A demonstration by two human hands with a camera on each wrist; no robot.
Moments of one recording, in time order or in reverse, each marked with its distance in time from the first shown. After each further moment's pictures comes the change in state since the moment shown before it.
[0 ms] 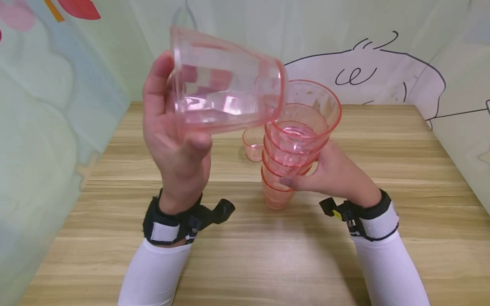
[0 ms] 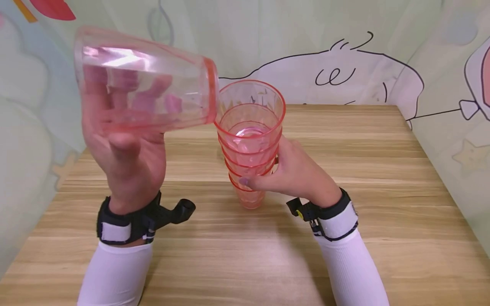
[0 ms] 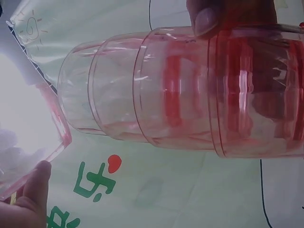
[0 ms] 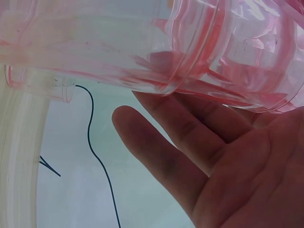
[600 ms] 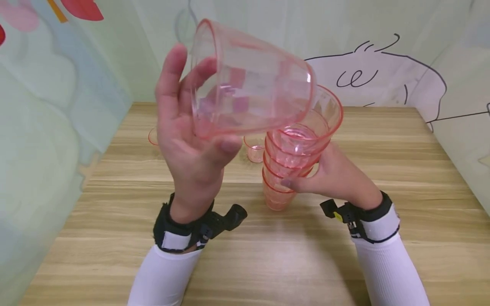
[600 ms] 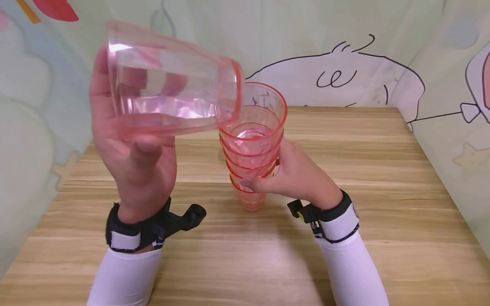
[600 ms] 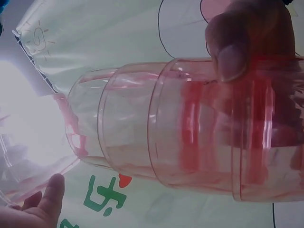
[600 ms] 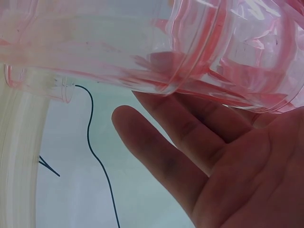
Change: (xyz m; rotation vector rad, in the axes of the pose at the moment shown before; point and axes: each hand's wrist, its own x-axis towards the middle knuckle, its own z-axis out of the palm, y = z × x) left_hand -0.006 0.005 0.018 0.061 -0.050 -0.037; right_hand 0.002 0.000 0.001 0.012 -0.002 0.001
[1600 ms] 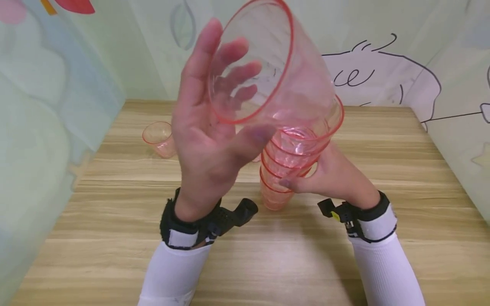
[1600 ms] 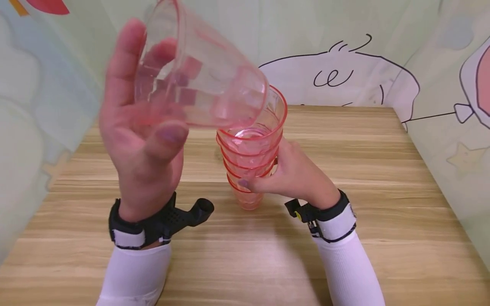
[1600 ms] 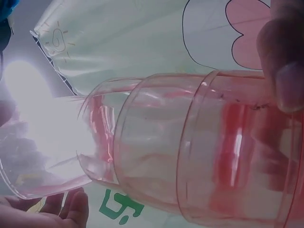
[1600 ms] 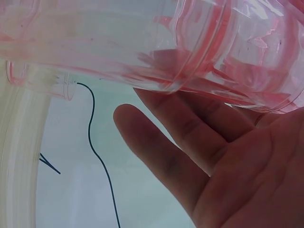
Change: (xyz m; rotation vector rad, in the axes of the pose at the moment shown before) left_hand 0.006 -0.003 0.014 0.077 -0.151 -0.018; right_hand 0.001 -0.030 0.001 0.036 0.007 0.009
